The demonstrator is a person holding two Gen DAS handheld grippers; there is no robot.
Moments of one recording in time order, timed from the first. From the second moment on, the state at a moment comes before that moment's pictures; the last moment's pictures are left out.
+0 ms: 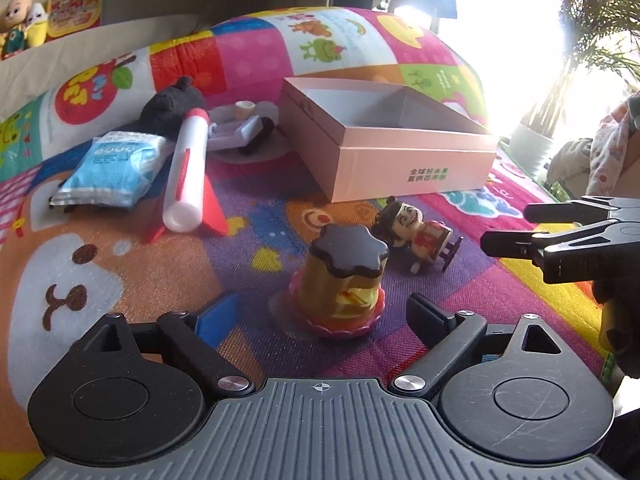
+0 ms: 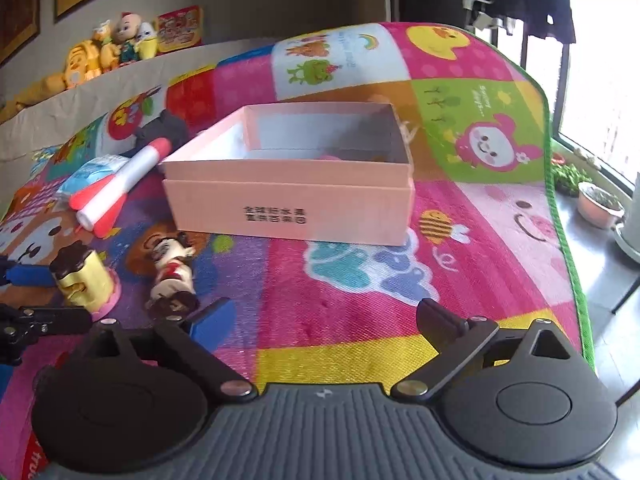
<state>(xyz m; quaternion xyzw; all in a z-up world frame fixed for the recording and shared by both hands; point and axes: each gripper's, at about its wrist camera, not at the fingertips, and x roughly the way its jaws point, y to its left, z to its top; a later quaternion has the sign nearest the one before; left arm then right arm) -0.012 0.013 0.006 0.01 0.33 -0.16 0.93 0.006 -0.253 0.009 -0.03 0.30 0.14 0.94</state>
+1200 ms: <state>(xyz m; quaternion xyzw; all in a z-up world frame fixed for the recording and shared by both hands) 0.022 0.003 0.007 0.07 0.36 -0.12 0.92 -0.004 -0.268 0.010 -0.07 0.33 0.12 0.94</state>
